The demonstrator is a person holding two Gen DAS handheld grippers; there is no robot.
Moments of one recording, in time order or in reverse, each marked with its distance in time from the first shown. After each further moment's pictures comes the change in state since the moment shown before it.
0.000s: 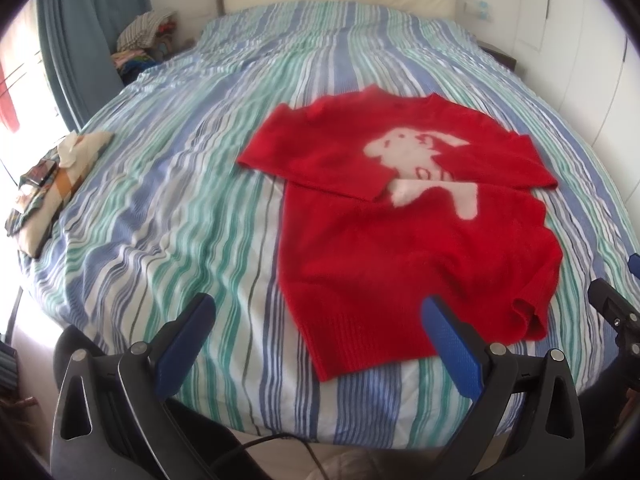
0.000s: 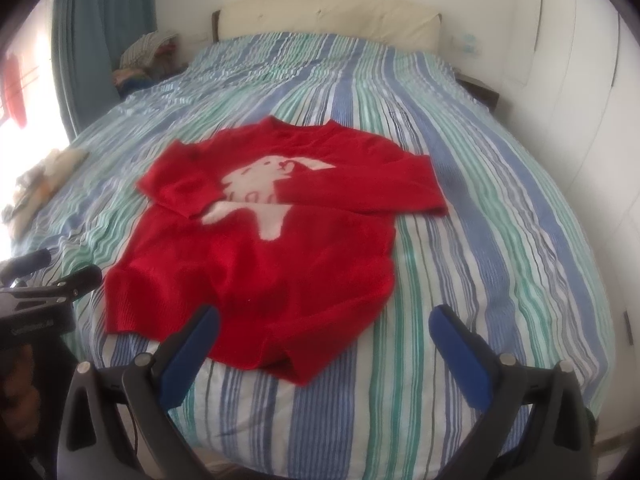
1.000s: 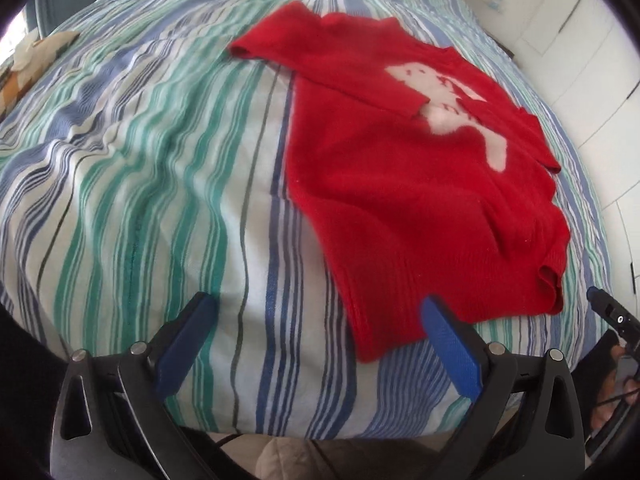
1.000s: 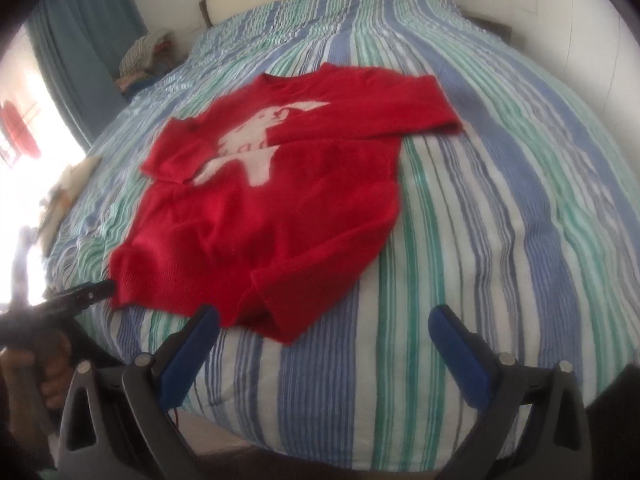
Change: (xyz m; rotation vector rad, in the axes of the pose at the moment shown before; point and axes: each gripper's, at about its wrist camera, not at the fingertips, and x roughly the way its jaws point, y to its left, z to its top) left arm 0.082 0.044 -0.041 -0.128 0.208 -0.208; right arm 0.048 -0.048 -0.037 0.173 0.162 0.222
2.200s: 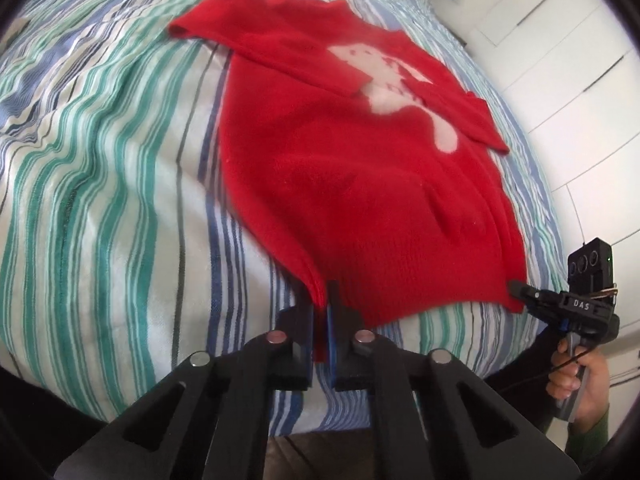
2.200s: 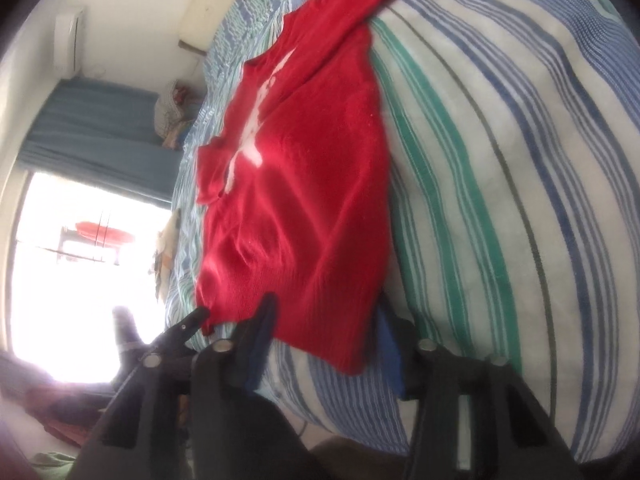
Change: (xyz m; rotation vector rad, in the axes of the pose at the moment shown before) left arm 0.004 -0.004 -0.002 0.023 0.083 -0.245; right arm 0.060 -0.071 -0.022 0.377 0.178 0.476
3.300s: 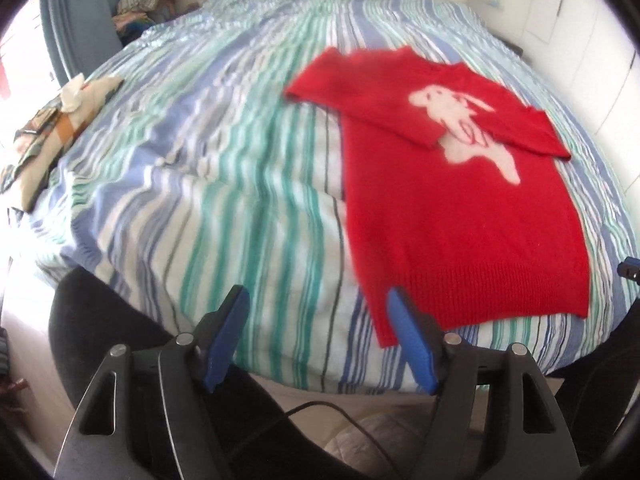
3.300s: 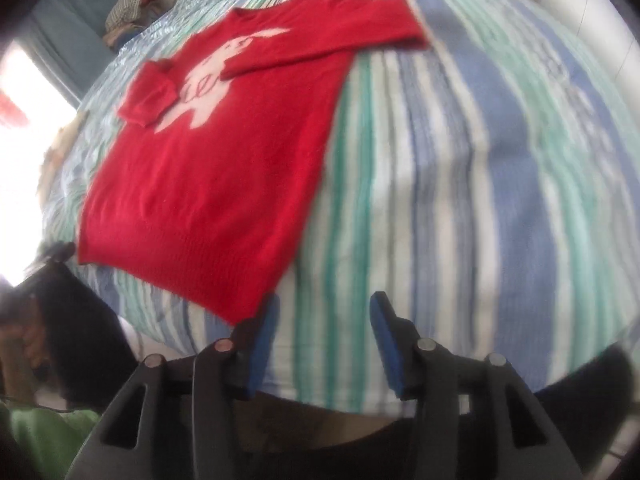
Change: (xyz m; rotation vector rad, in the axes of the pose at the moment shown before) left arm -0.084 0.007 -0.016 0.055 -0.213 0.403; right arm -0.056 0.046 -0.008 -0.401 0.023 -0.628
